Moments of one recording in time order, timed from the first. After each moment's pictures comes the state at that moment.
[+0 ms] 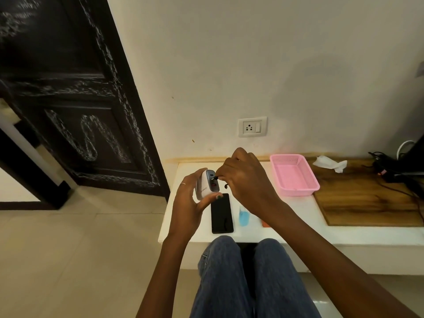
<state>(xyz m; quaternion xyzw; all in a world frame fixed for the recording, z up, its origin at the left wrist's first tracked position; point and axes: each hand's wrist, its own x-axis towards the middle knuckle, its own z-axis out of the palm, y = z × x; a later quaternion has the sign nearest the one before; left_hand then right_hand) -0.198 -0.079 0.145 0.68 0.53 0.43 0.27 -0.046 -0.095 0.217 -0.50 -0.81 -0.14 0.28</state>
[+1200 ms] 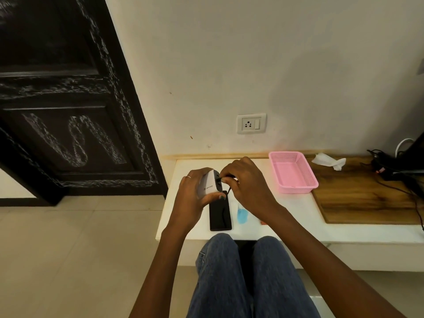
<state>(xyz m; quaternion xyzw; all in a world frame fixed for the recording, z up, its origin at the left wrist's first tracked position) -0.194 -0.070 0.154 0.73 0.52 0.36 0.26 -0.039 -0.087 0.191 -0.55 -0.76 0.05 0.34</state>
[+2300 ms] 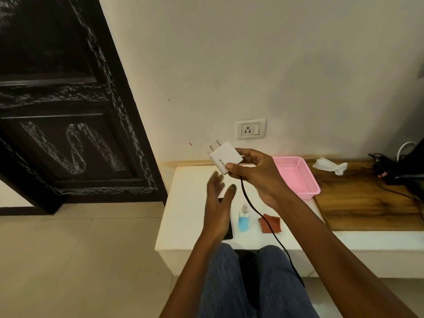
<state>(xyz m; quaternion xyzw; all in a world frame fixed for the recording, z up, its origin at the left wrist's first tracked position) -0.129 -0.083 0.154 0.53 0.50 0.47 0.50 -0.017 -0.053 0.208 -0.48 -0.44 0.50 0.58</state>
